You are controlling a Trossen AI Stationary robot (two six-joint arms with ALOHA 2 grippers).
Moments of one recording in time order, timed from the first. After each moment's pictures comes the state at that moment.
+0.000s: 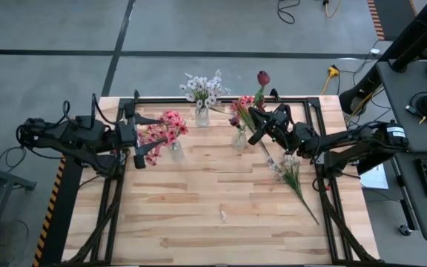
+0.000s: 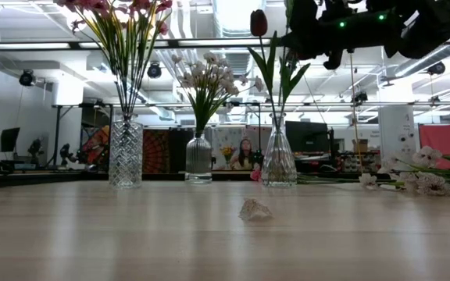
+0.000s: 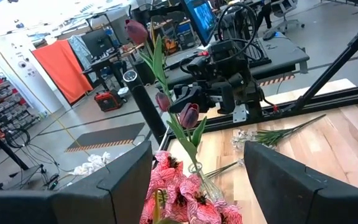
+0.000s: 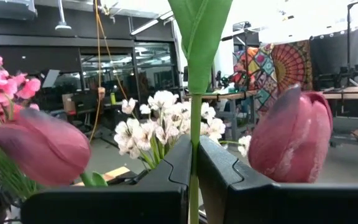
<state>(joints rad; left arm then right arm) -0.27 0.81 1.08 -0.39 -0.54 0.29 -0.14 1.28 0.50 1.08 0.54 -0.05</state>
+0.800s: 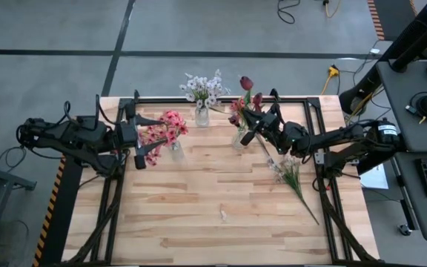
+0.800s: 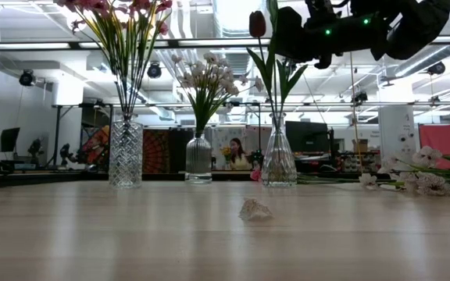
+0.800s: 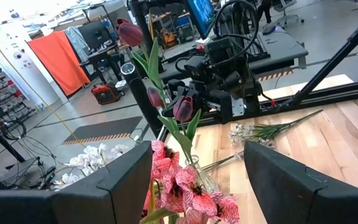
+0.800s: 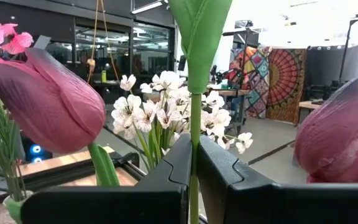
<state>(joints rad) -0.27 0.81 1.08 -0.42 -0.54 0.25 -0.14 1.38 0.57 1.05 0.55 -0.18</state>
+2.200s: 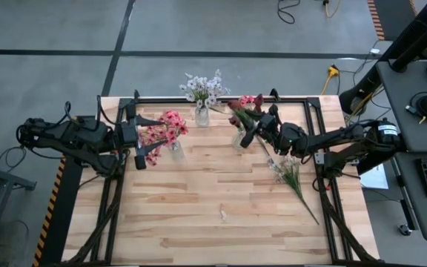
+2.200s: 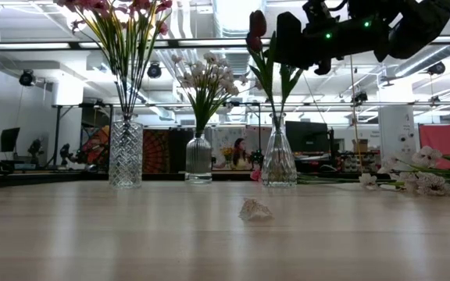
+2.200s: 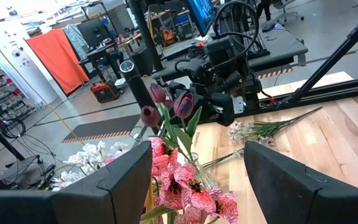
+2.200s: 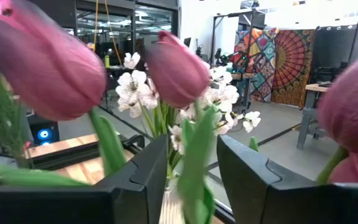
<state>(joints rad) -0.27 0.81 1.08 -0.43 -0.54 0.25 -0.13 1.37 0.57 0.96 0.55 -0.11</state>
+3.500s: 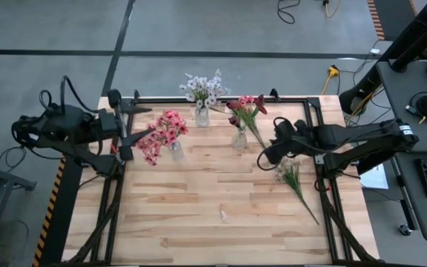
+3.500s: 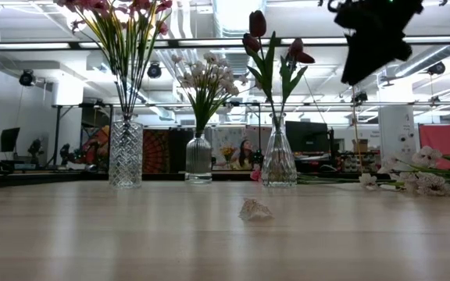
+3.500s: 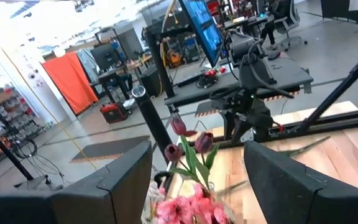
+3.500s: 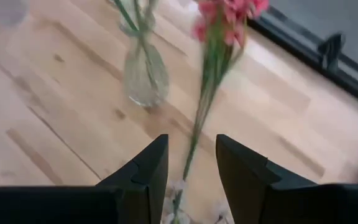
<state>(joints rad) -0.27 0.82 1.28 -0.51 -0.54 0.31 0.07 1.12 1.01 -0.99 0.54 0.77</state>
